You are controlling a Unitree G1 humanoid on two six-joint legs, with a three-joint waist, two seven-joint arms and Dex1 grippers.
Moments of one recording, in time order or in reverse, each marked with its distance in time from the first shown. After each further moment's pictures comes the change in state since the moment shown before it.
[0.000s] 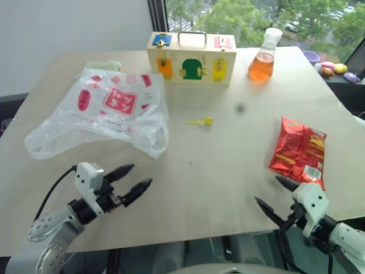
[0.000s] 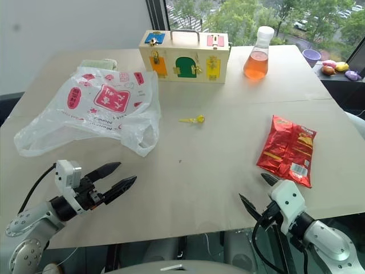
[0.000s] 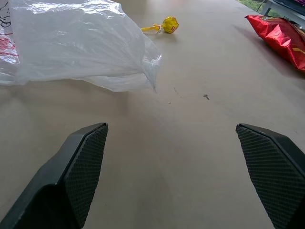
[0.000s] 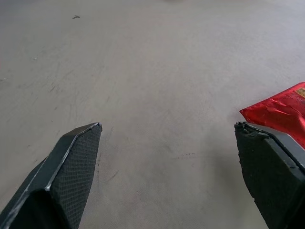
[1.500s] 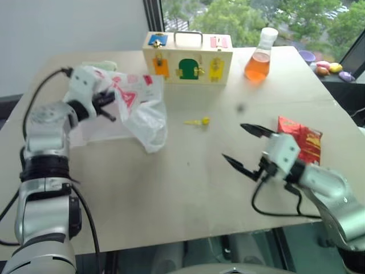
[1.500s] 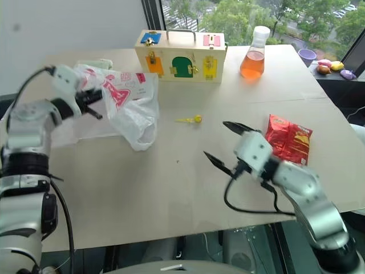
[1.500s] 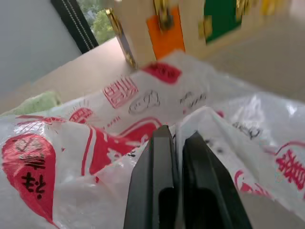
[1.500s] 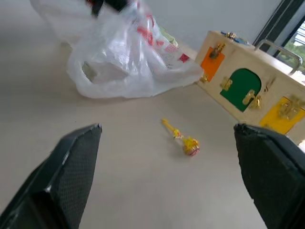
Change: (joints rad) left arm -1.174 0.175 -0.189 0.904 0.481 0.006 0.015; right arm -0.827 -0.004 0.303 0.151 -0.181 0.143 0.039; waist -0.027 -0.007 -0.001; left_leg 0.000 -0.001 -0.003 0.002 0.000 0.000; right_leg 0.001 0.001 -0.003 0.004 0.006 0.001
